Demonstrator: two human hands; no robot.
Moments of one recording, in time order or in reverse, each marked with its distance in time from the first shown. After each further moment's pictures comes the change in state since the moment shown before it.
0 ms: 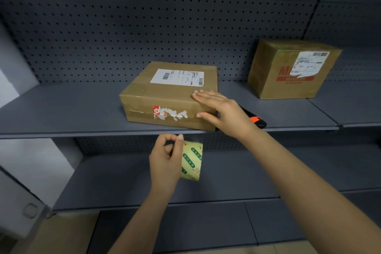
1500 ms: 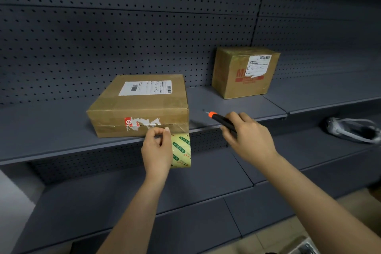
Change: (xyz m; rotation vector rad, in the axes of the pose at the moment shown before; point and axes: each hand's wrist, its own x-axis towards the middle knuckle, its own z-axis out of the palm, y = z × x) left_hand 0.017 0.014 0.026 0.005 -0.051 -0.016; right_hand -0.109 -0.044 -0.061 -0.666 0.083 0.497
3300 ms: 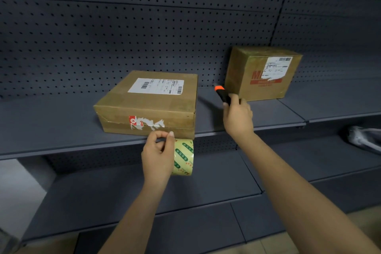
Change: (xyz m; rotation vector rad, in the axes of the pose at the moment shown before) left_hand 0.003 -0.005 -0.008 -0.002 -0.016 0.013; right_hand 0.094 -0.004 0.074 0.259 -0.012 0.356
